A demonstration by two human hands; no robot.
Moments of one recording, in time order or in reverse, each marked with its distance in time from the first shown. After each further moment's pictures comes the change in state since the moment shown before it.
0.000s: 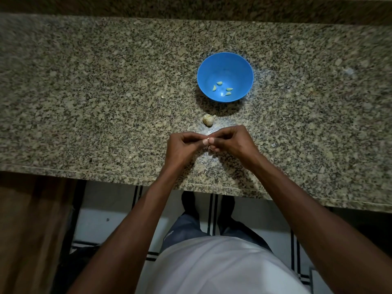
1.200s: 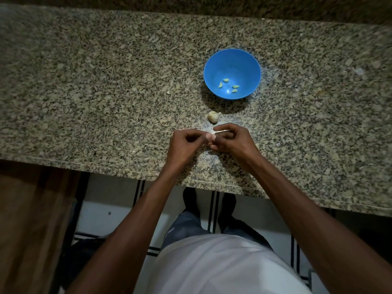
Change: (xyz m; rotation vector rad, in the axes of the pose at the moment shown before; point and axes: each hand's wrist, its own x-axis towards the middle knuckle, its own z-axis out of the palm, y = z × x) left_hand -0.005 -0.003 -0.006 0.113 0.016 0.045; right_hand -0.006 0.002 0.014 0.251 0.006 0.102
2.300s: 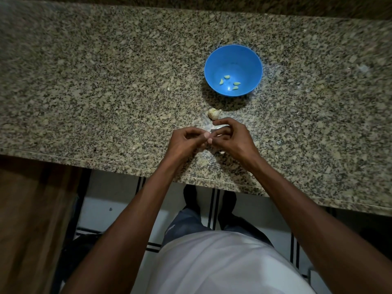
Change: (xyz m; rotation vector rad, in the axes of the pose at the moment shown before) left_hand 0.005 -0.005 0.001 -0.206 -0.048 -0.166; right_hand -0.001 -0.002 0.001 -0.229 -0.025 -0.090
